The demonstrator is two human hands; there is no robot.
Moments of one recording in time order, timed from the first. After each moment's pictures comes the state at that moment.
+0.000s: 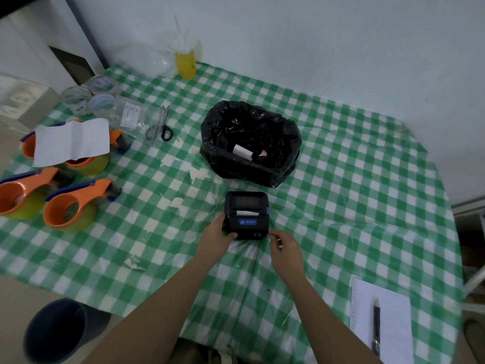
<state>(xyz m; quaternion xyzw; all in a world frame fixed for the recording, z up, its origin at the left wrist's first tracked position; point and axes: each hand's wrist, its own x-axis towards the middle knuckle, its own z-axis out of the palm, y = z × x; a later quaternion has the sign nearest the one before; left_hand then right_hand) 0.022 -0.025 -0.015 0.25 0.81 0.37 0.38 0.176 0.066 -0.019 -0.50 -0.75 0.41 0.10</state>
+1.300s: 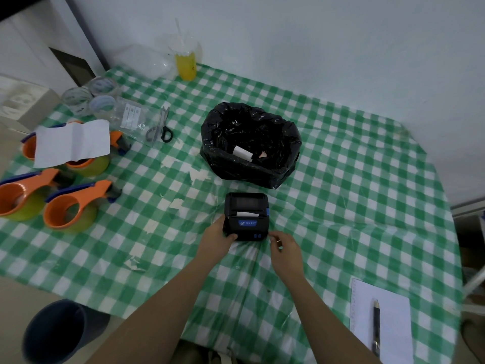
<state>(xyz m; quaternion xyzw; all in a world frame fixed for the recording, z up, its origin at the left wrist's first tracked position) 0.023 -0.025 -0.014 0.27 0.82 0.36 0.36 0.176 0.066 -0.019 -0.51 -0.76 0.41 0.09</state>
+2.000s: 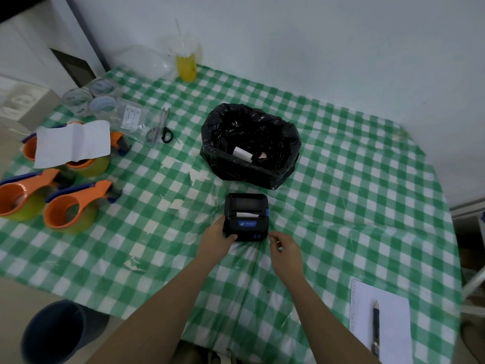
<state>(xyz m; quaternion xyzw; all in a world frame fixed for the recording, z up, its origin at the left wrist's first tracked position) 0.022 -0.025 -0.015 0.27 0.82 0.36 0.36 0.177 0.067 -0.021 -0.51 -0.75 0.41 0.09</state>
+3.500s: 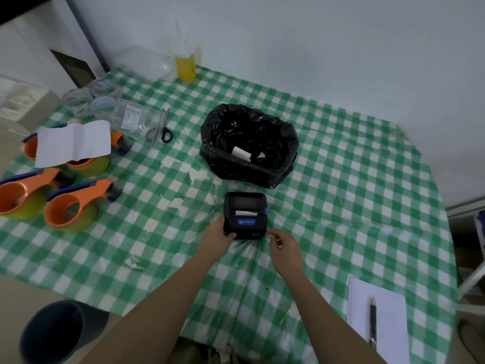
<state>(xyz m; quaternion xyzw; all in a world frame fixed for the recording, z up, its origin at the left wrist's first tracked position) 0.025 -0.025 -0.003 0.27 0.81 0.35 0.38 0.180 0.068 -0.018 -0.51 -0.75 0.42 0.09</state>
